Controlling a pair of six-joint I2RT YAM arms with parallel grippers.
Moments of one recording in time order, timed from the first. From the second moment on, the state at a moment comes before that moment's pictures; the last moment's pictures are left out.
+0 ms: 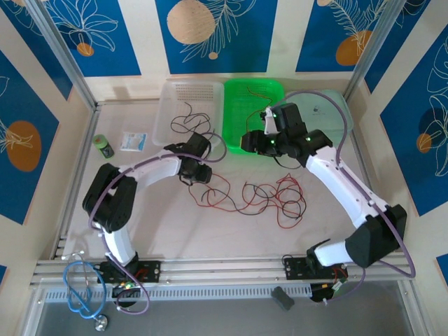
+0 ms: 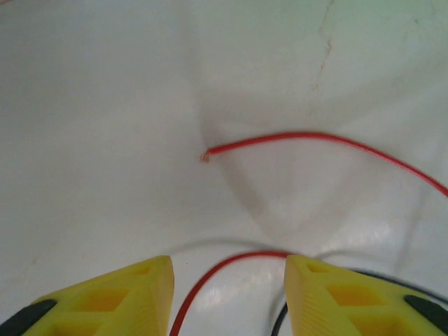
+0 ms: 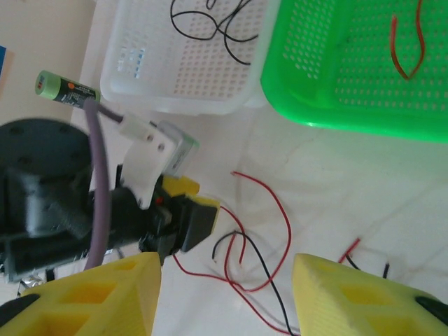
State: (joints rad) left arm -0.60 1.81 1.24 -0.62 0.00 -0.28; right arm 0.44 1.36 1.31 -0.73 -0.31 0.52
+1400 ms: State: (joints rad) left arm -0.64 1.67 1.06 -0.66 -0.10 -0.24; right arm 0.39 1.16 1.16 -0.74 -0.29 0.56
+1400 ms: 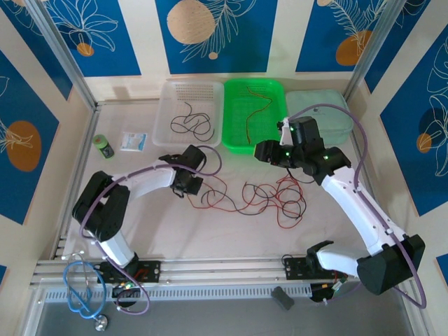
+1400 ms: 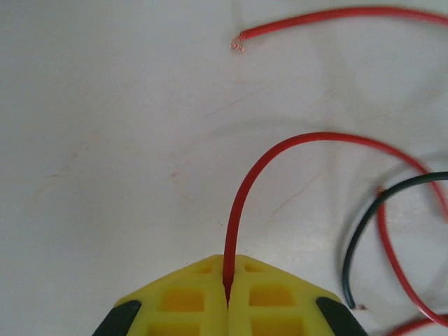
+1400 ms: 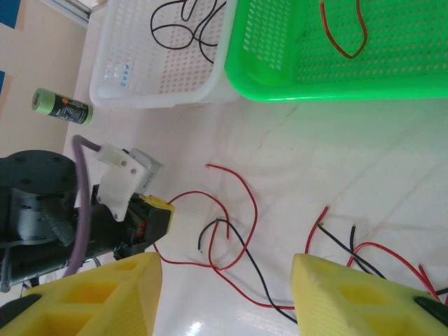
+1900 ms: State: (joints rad) left arm -0.74 1.42 1.39 -0.88 -0.20 -0.23; right arm 0.44 1.19 1.07 -0.69 -0.32 0.63
